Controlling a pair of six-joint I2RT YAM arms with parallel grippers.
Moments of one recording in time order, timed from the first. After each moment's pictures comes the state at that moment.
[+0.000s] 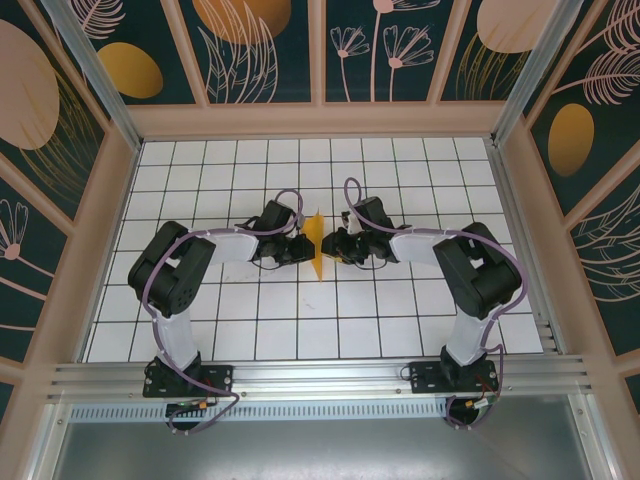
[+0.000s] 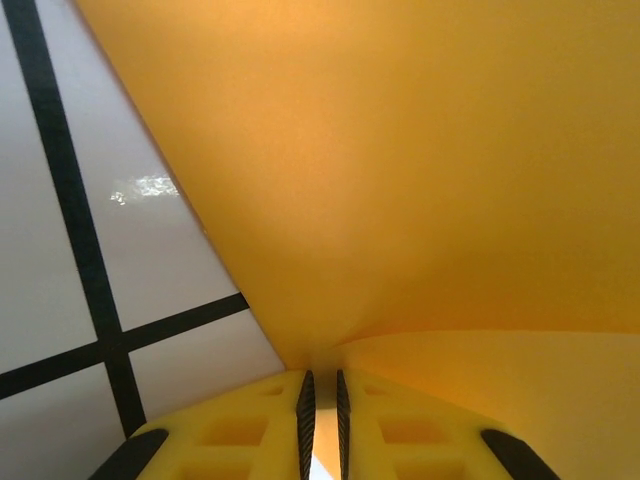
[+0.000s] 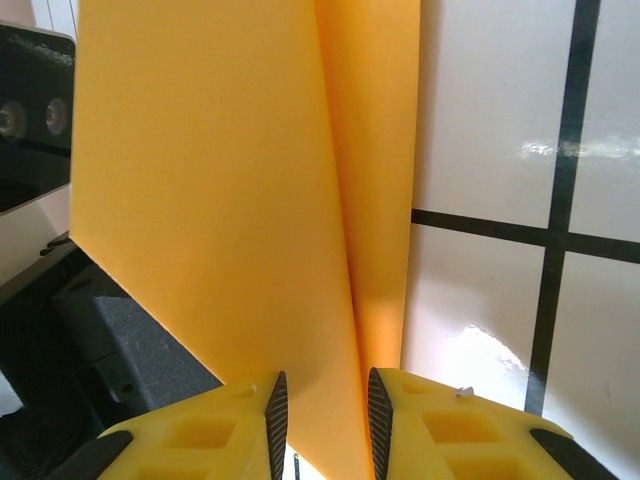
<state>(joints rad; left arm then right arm) -0.55 1.89 0.96 -0.06 0.44 -0.67 0.57 1.80 0.90 0.05 -0.59 0.83</state>
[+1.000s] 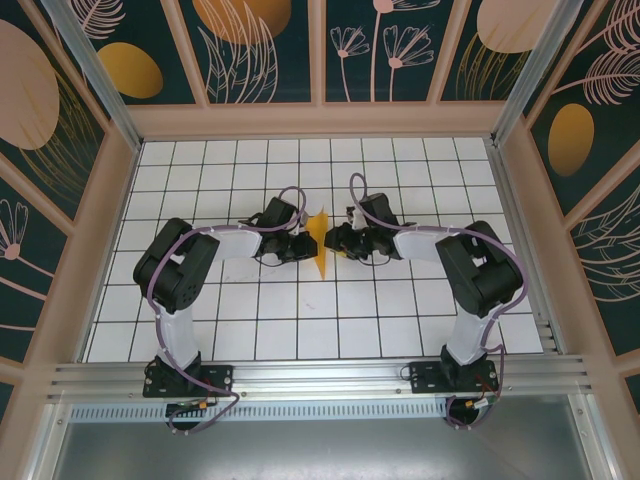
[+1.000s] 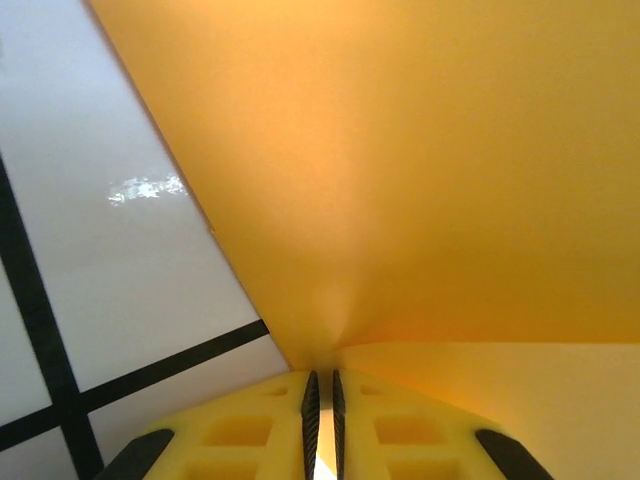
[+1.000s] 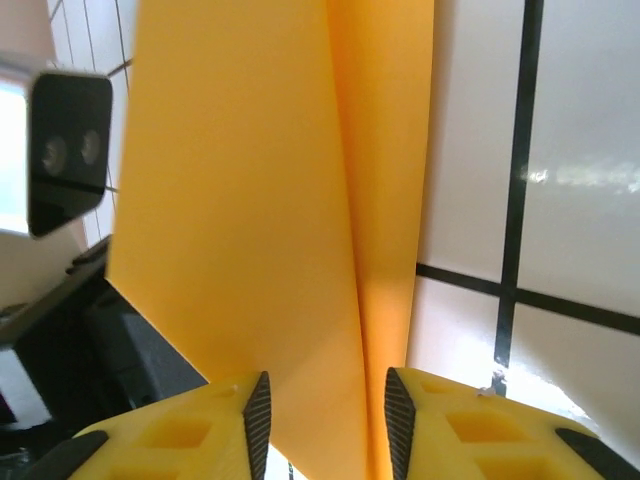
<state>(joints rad) -0.55 1.92 1.02 -0.08 0.45 -0.66 0.52 1.80 0.90 0.07 -0.60 0.81</state>
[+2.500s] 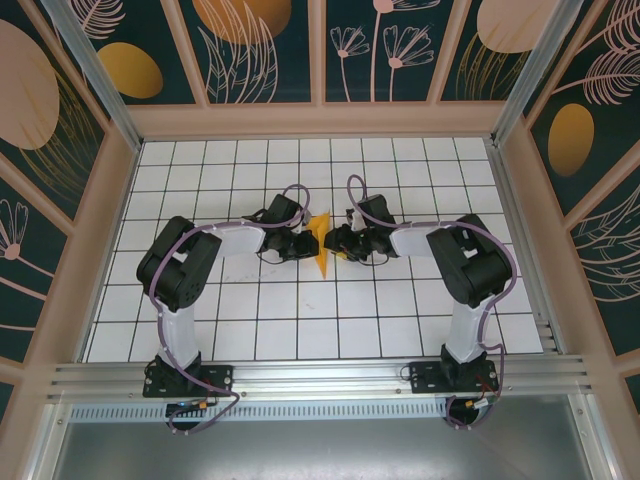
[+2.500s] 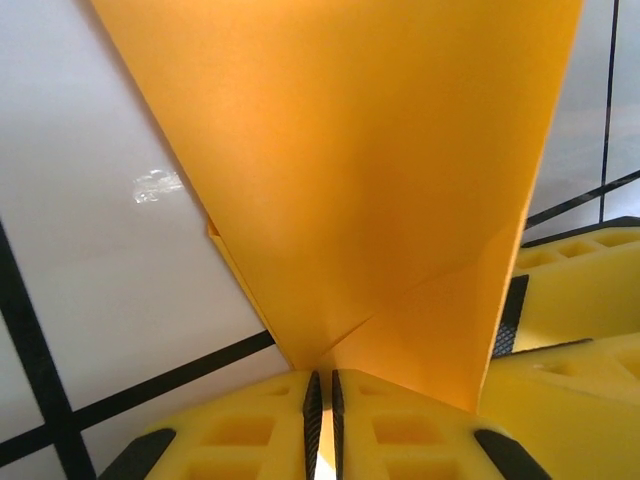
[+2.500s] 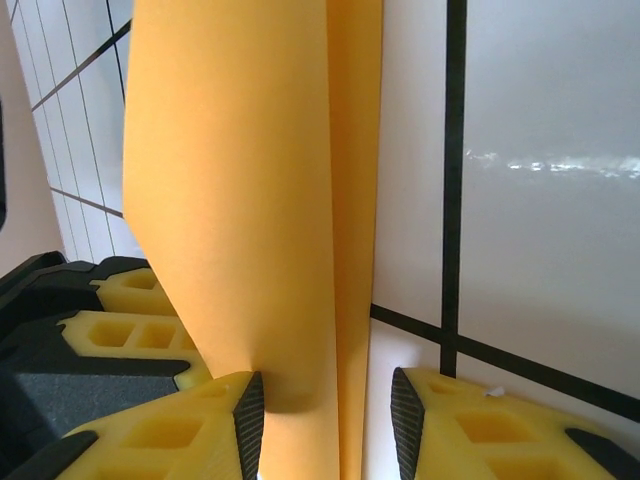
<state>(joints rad) -0.56 1.94 1.08 -0.16 0.42 -0.63 0.51 1.89 0.93 0.08 -0.60 0.81</state>
